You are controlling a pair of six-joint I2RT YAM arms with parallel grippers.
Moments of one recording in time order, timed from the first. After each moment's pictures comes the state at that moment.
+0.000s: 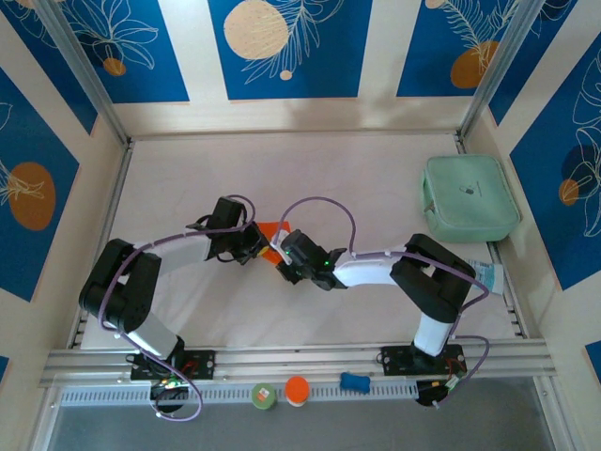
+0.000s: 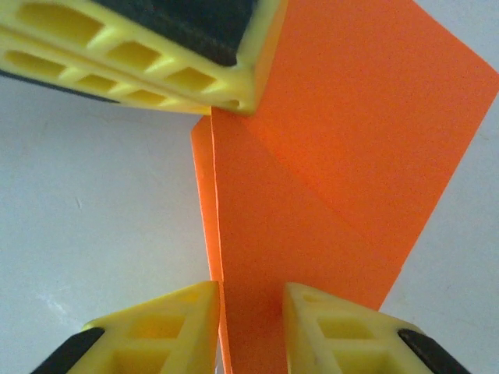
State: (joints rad) left arm -0.44 1.60 0.80 -0.15 0.42 -1.10; right arm 0.96 1.75 0.86 0.04 0.13 0.09
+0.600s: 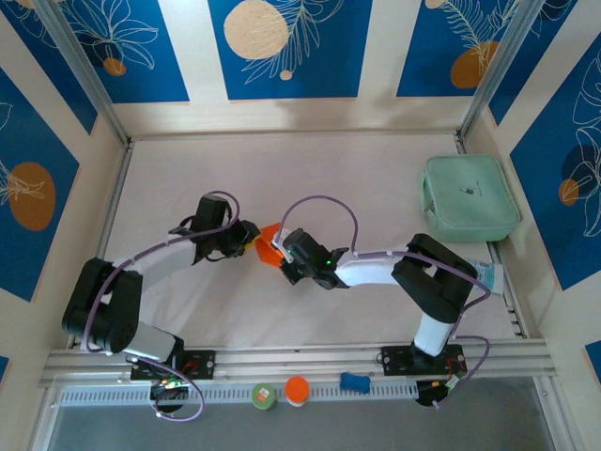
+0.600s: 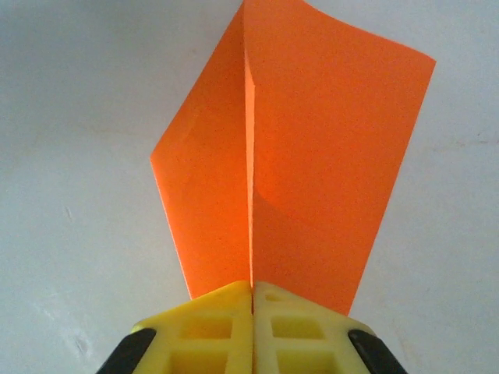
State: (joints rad) left arm -0.37 1.44 0.73 -0.15 0.39 -1.12; right arm 0.93 1.74 0.84 0.08 0.11 0.08
